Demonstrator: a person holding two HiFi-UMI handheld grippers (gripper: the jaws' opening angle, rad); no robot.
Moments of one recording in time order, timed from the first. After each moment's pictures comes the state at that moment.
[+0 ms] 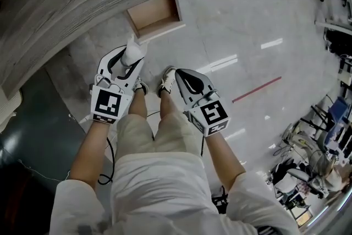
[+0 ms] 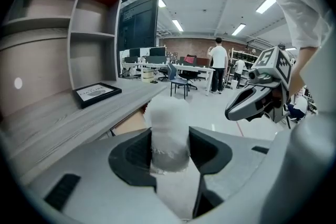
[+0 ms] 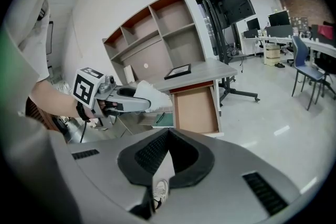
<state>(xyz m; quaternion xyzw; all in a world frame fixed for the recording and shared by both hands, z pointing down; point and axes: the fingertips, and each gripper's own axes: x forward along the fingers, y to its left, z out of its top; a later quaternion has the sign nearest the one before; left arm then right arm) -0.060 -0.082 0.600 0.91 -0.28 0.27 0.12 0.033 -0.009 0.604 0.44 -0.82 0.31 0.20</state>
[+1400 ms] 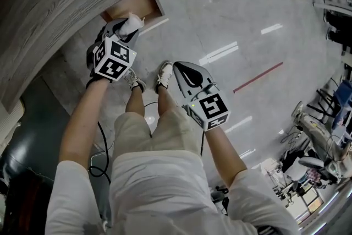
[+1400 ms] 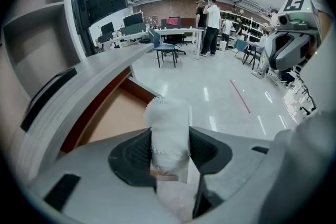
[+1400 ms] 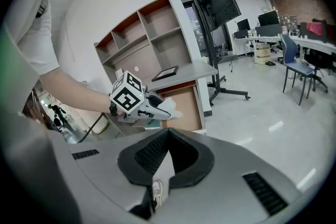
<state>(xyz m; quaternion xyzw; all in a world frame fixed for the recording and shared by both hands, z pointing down) 0.007 -0.138 0.715 0.87 -0.18 0.46 0.06 0.087 -0.010 0.614 0.48 -0.80 0.32 0.19</state>
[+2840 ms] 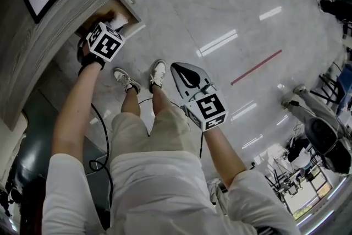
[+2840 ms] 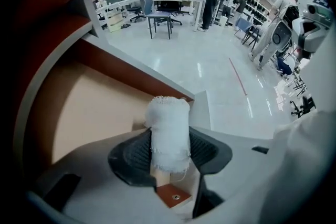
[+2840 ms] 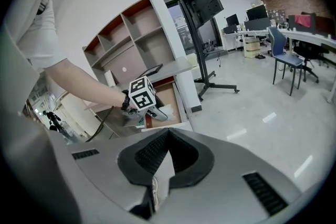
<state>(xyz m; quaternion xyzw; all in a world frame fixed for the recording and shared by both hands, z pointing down) 0.048 -0.170 0.803 0.79 -0.12 0.59 0.11 0.163 -0.011 0.637 0.50 -0.77 0.35 0.19</state>
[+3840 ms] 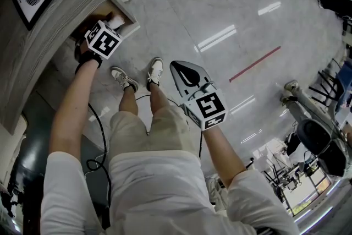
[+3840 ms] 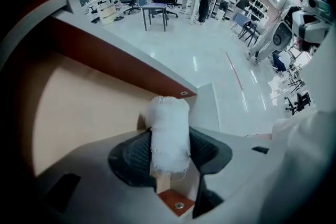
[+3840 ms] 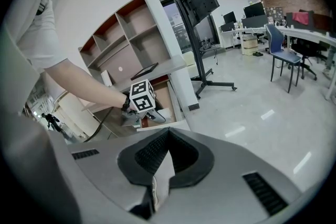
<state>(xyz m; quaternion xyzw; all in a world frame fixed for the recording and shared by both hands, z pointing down) 0.053 -0.171 0.832 0.77 -0.09 0.62 0.11 0.181 -0.019 0.646 0.50 -0.76 0.36 0.19</state>
